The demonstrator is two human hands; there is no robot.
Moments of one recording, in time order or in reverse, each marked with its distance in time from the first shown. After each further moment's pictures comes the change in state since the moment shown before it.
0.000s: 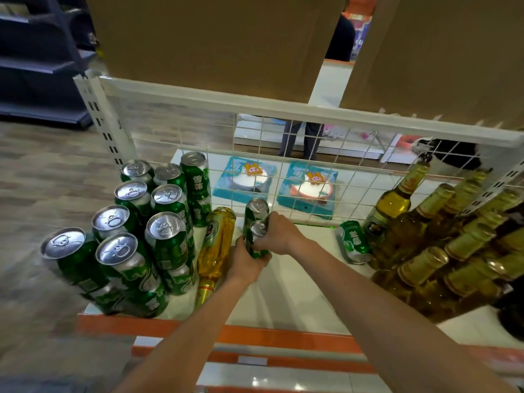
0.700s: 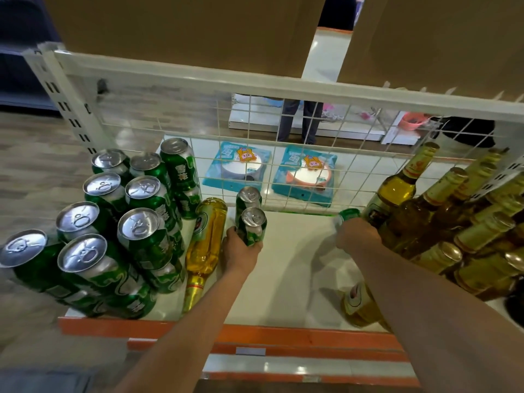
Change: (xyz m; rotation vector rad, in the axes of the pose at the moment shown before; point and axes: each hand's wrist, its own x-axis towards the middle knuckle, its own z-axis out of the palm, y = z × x) left_hand 0.033 -0.012 0.024 -0.014 0.137 -0.060; right_hand 0.014 0.155 -0.037 -0.499 0.031 0.610
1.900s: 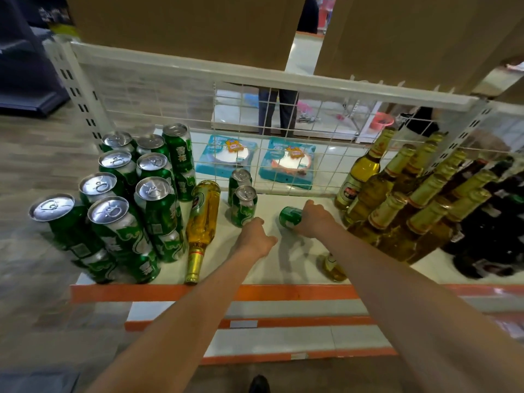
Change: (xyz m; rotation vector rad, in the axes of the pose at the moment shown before) left_hand -0.080 0.028 -0.009 0.305 -0.342 0.149; right_hand -0.107 -0.019 -0.001 0.281 0.034 -0.241
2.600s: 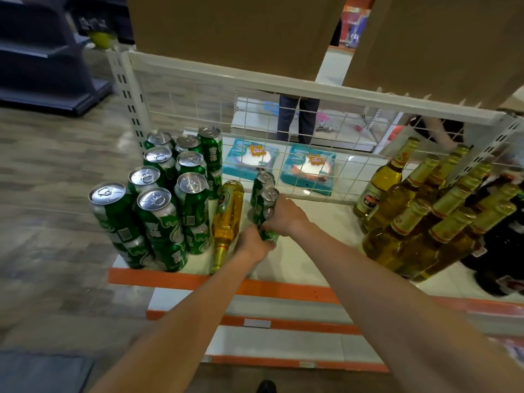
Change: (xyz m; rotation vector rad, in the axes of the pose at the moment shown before) left_hand -0.027 -0.040 -0.034 -0.192 0.051 -0.016; right_hand -0.038 -0.103 0.011 0.145 0.030 -0.253
